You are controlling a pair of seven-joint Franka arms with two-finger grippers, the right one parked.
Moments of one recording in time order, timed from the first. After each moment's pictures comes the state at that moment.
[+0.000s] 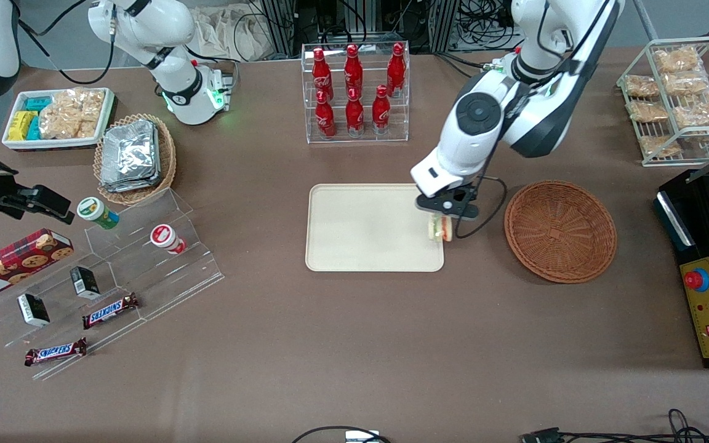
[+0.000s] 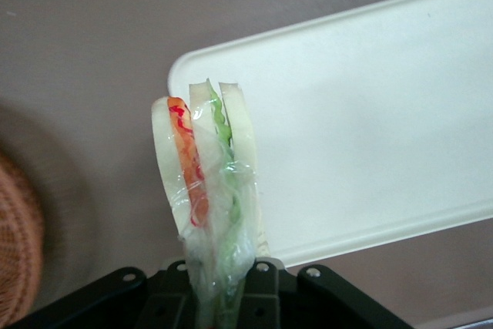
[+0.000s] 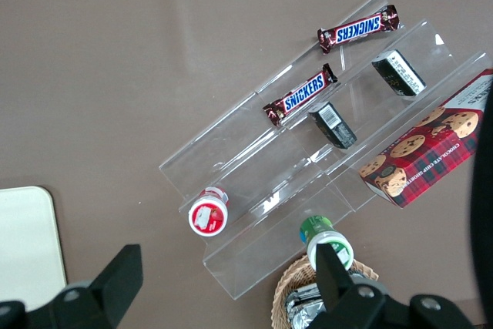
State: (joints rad) arm -0.15 0.21 -0.50 -2.04 0.06 2.17 -0.41
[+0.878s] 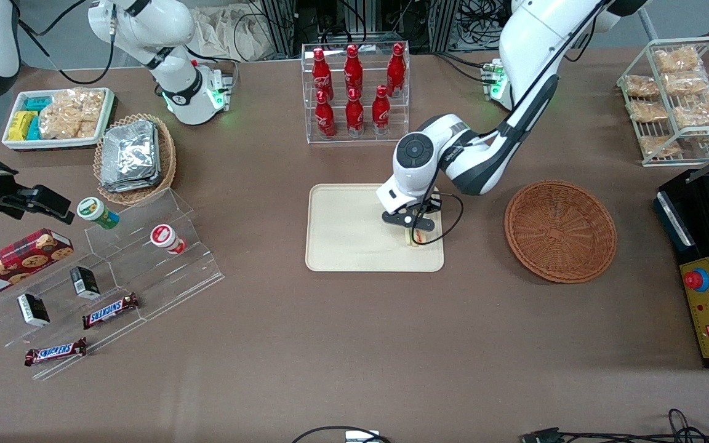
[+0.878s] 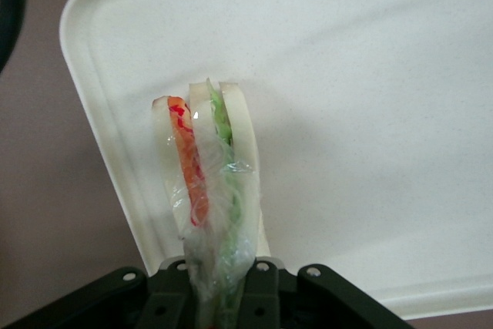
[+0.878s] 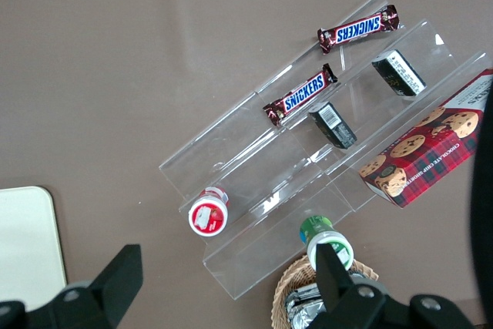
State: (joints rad) arm -0.25 0.48 -0.50 -2.02 0.33 2.29 -0.69
